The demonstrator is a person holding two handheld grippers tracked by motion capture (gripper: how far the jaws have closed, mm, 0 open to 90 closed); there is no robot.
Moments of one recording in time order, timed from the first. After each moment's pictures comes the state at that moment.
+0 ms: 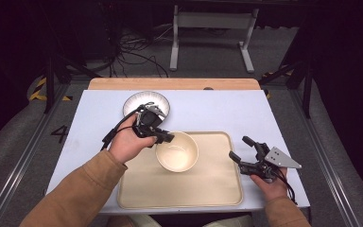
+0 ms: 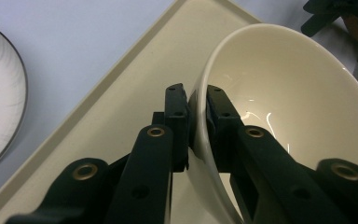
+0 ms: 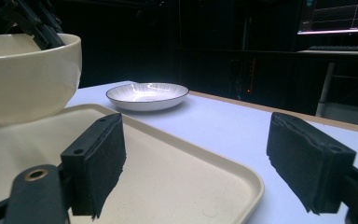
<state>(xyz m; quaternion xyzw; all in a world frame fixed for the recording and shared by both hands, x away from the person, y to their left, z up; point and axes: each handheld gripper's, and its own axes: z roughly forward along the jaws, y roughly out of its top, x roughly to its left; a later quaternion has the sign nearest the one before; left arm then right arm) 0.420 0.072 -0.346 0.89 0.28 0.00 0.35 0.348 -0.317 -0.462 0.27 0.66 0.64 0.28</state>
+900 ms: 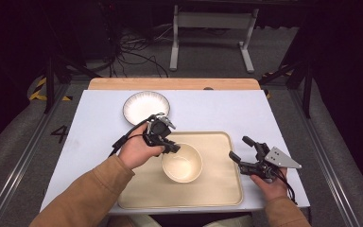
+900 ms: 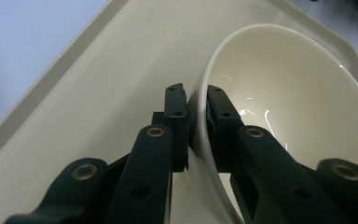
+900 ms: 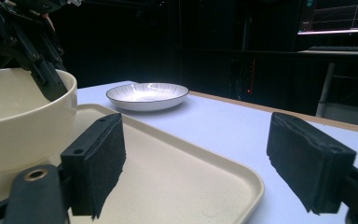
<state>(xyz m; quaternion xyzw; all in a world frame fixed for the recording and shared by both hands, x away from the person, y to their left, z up) 0.416 0.049 -0.378 0.91 0.26 -0.03 0.32 0.348 -0.317 -0.462 0.27 0.66 0.64 0.28</state>
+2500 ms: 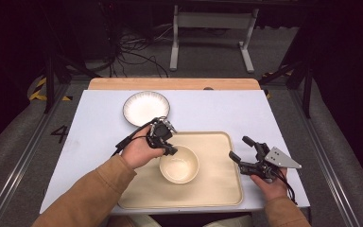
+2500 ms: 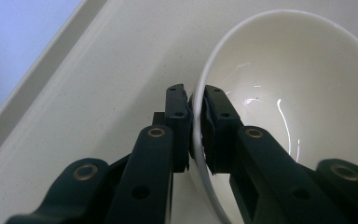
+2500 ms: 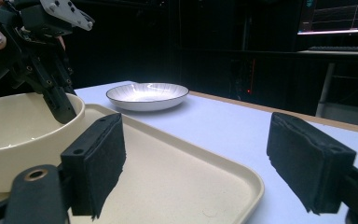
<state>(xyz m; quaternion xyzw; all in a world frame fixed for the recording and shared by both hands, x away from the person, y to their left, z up) 0.425 0.045 -0.397 0.93 0.25 -0.01 0.26 0.348 -0.317 -0.462 0.27 0.66 0.64 0.28</state>
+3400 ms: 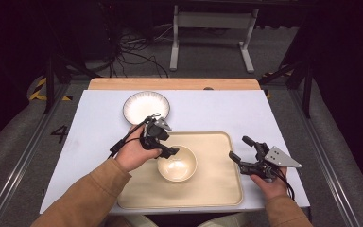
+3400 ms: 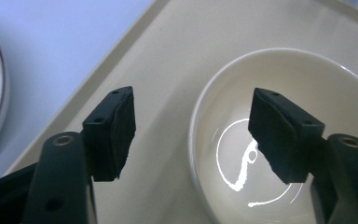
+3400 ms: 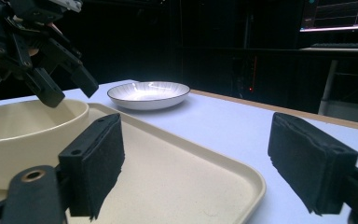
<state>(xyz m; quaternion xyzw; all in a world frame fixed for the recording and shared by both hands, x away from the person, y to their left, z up) 0.415 0.066 -0.388 0.90 0.26 0.05 0.35 0.349 -0.317 -0.462 0.27 0.67 0.64 0.28</state>
